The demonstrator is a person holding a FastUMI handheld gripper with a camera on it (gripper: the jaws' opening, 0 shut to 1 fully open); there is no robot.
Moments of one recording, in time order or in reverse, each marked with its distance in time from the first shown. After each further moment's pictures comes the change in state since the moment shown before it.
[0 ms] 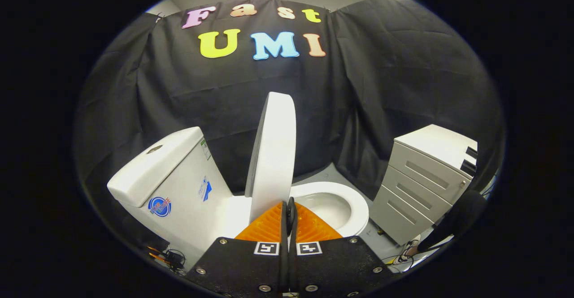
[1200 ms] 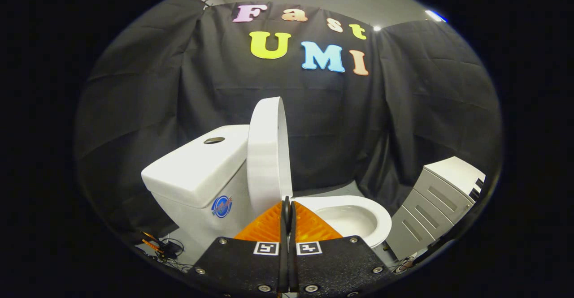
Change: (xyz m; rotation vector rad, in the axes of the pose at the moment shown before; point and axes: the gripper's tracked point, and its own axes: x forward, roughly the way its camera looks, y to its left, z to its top) arm -0.022 0.117 -0.001 -0.180 -0.057 0.142
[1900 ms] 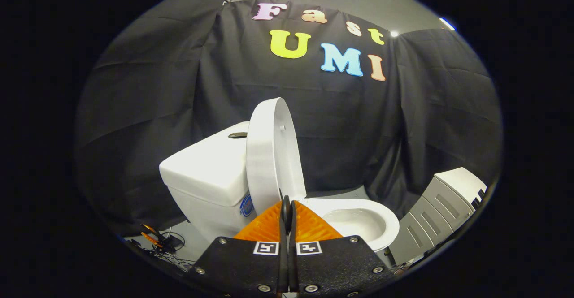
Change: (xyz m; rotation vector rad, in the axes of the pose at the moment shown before) arm -0.002 0.033 -0.004 -0.056 -0.005 0.057
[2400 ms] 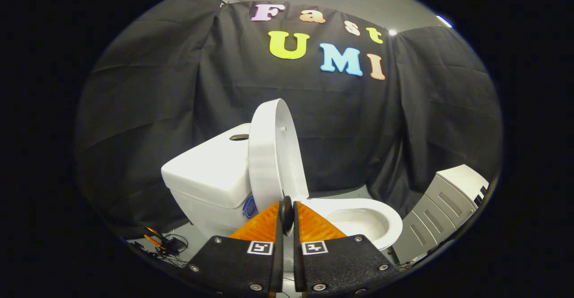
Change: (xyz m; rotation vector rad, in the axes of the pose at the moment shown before) arm 0.000 0.007 -0.002 0.044 -0.001 0.021
